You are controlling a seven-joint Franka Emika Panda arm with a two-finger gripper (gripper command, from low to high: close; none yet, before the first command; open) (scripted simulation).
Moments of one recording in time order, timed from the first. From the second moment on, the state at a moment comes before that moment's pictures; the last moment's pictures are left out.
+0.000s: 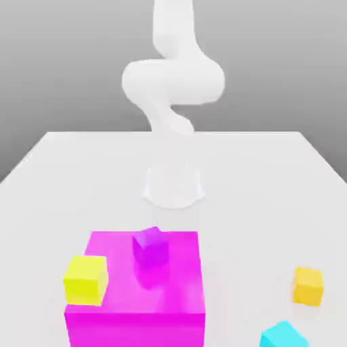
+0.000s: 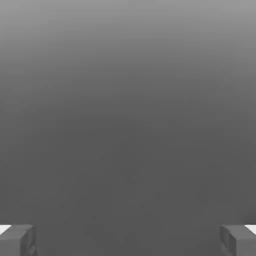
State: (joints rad) arm 0.06 -0.71 0.00 -2.32 0.01 2.34 0.73
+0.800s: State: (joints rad) arm 0.45 0.17 0.12 -2.52 -0.04 2.72 0.16
